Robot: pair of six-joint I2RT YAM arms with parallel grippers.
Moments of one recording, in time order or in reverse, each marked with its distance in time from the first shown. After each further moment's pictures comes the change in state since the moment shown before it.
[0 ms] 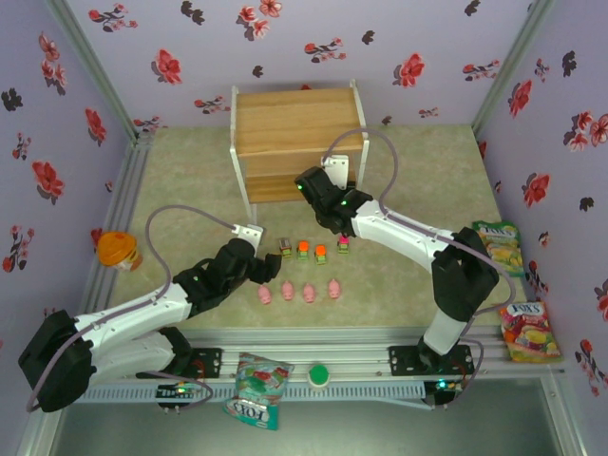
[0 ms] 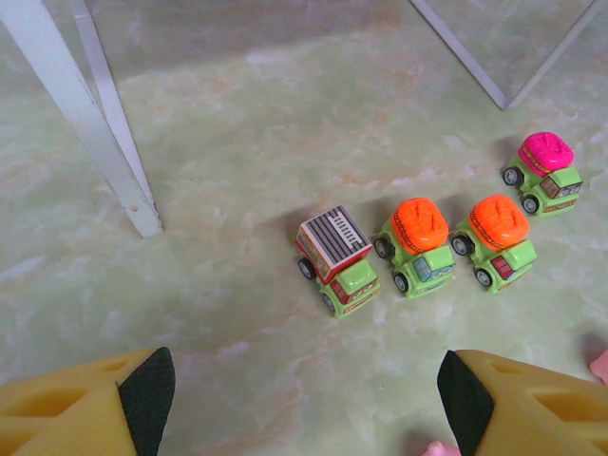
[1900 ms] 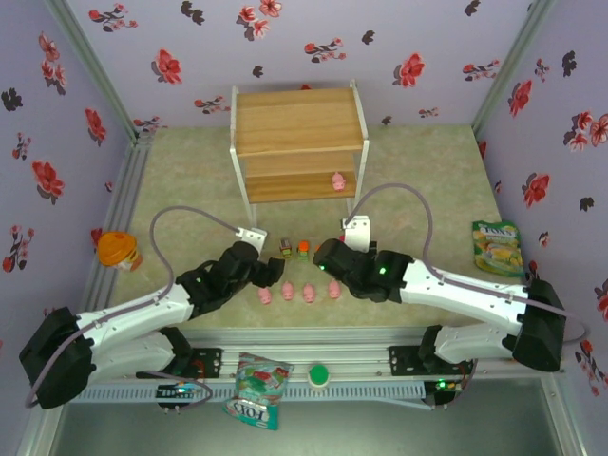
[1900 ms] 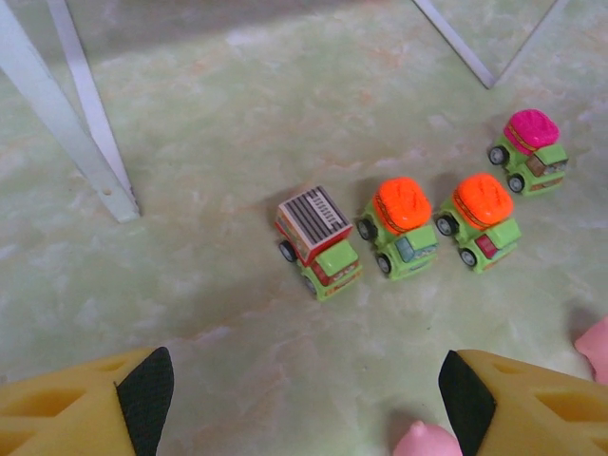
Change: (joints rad) left arm -0.048 0.011 0.000 -0.012 -0.007 -0.024; right arm 0.341 -0.493 -0.414 -0.262 -0.053 0.334
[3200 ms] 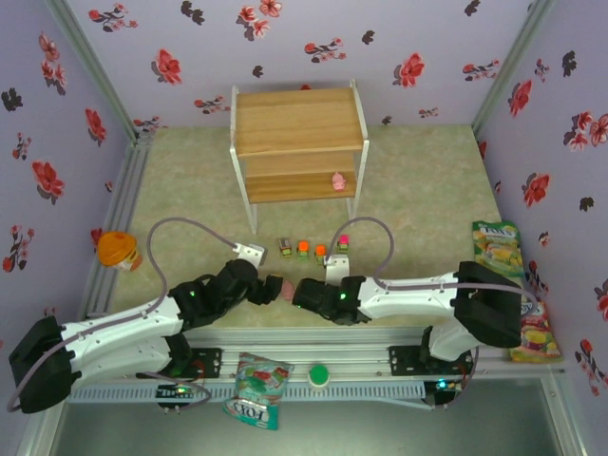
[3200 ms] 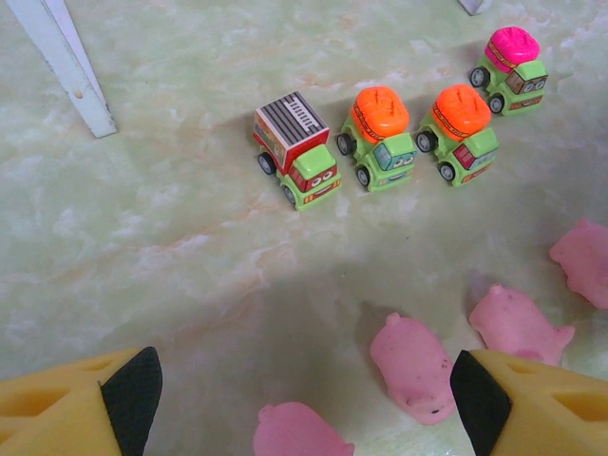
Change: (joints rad) left arm -0.108 -0.120 -0.063 -0.128 -0.041 -0.087; right arm 0.151 0.272 -0.126 0.114 -0.160 0.305
